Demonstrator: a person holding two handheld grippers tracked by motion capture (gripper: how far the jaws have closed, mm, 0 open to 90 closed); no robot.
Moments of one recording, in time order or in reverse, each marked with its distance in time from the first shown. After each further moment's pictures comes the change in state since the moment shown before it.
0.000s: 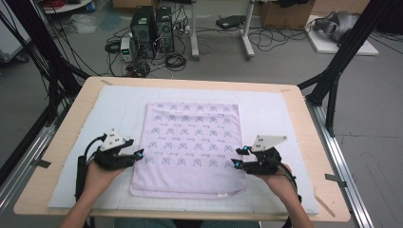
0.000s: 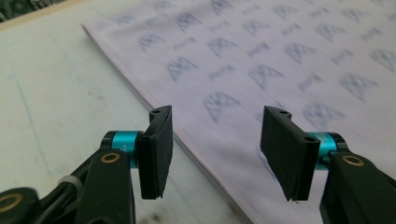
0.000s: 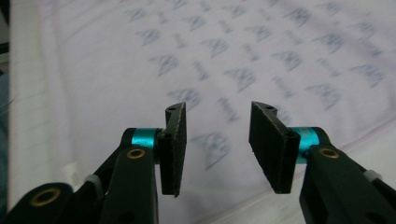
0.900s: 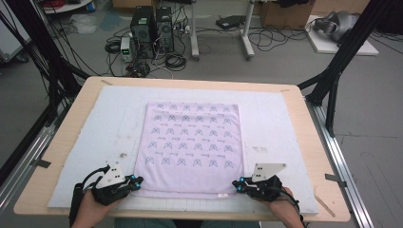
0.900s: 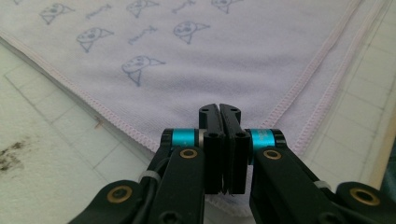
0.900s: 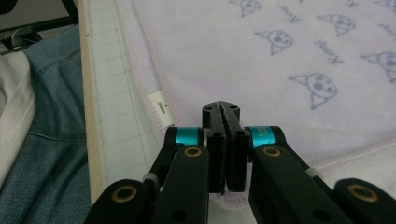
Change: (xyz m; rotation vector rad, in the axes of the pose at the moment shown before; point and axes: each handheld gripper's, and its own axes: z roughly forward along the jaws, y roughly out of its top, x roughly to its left) left arm -0.041 -0.036 -0.030 0.043 -0.171 0.116; right arm 0.039 -0.039 -0.003 0.020 0.113 -0.047
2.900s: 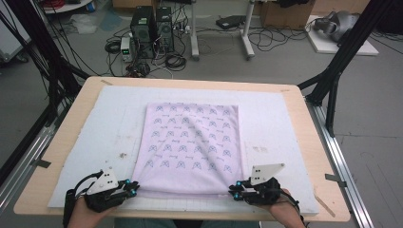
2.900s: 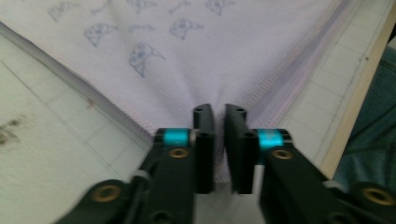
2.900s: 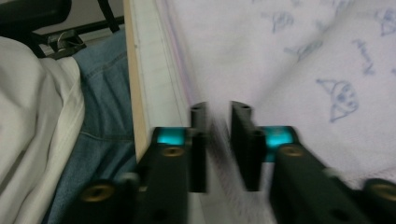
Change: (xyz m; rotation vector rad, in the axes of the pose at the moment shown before) left arm -0.007 -0.008 -0.010 0.032 -0.035 -0.045; right arm 0.009 0.006 0.003 0.012 0.127 0.020
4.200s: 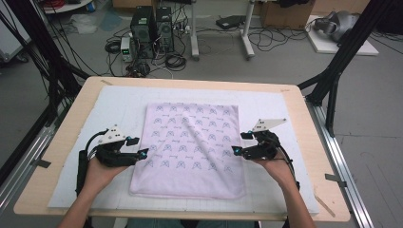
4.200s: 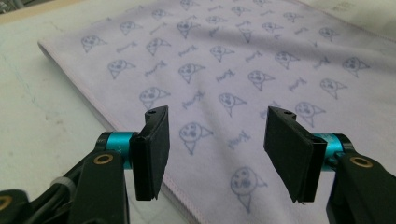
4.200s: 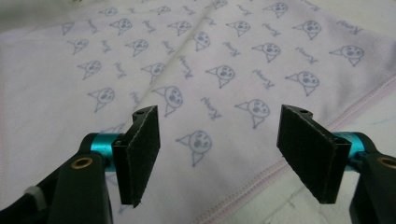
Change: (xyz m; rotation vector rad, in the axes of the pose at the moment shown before) left arm 0.069 0.079 0.026 -0.093 0.093 -0.087; right arm -0.104 0.053 -0.013 -0.055 -0.271 0.168
